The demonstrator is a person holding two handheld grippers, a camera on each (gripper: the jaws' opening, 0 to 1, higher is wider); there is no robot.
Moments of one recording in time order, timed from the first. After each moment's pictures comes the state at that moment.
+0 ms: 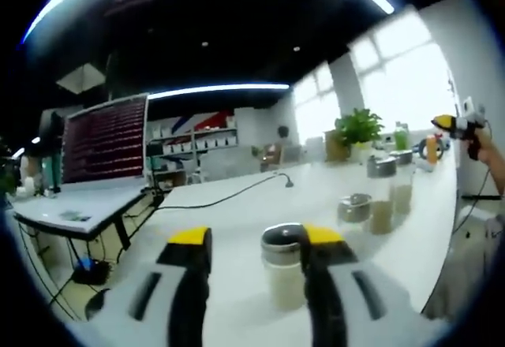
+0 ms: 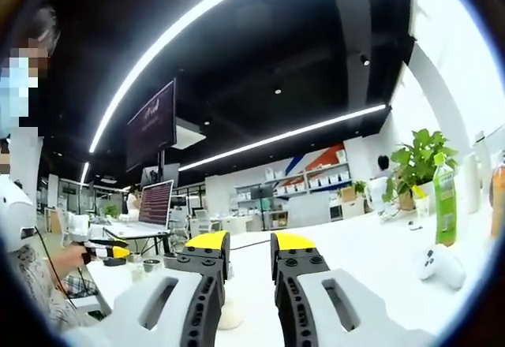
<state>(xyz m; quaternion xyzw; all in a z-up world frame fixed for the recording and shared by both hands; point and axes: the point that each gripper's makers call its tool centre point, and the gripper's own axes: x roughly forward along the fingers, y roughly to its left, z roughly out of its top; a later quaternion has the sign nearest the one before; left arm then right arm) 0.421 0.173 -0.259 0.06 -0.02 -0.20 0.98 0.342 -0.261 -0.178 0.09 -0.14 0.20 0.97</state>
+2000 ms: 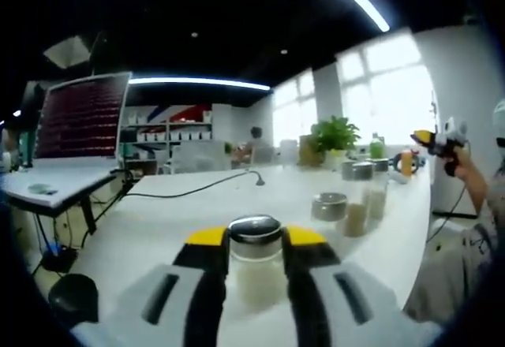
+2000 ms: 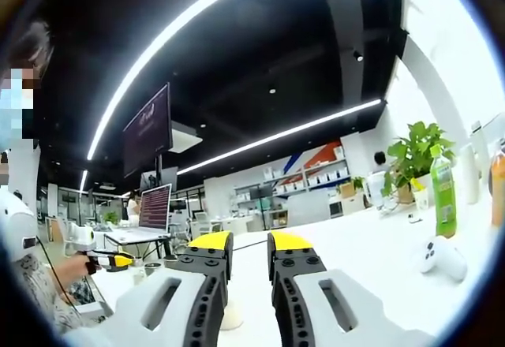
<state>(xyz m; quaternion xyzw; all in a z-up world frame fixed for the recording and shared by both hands) 0.422 0.160 -0.275 0.01 0.00 -0.27 0.96 0.345 -0.264 -0.180 0.11 -0.13 0.19 0.97</state>
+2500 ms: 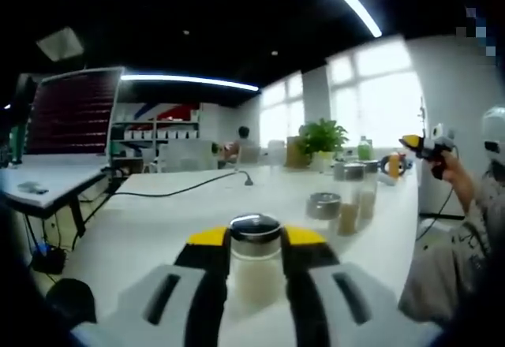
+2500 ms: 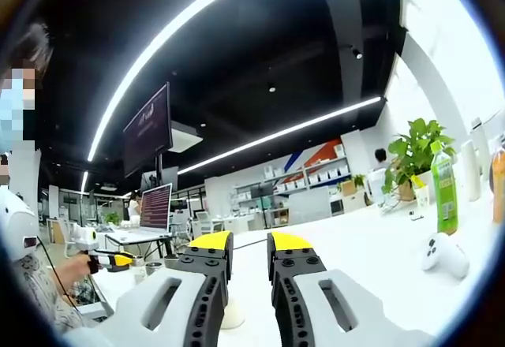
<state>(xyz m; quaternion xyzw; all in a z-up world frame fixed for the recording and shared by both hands) 0.422 0.162 -0.276 0.00 0.01 -0.32 0.95 0.346 -0.264 -0.182 0.11 -0.13 0.19 0.97</state>
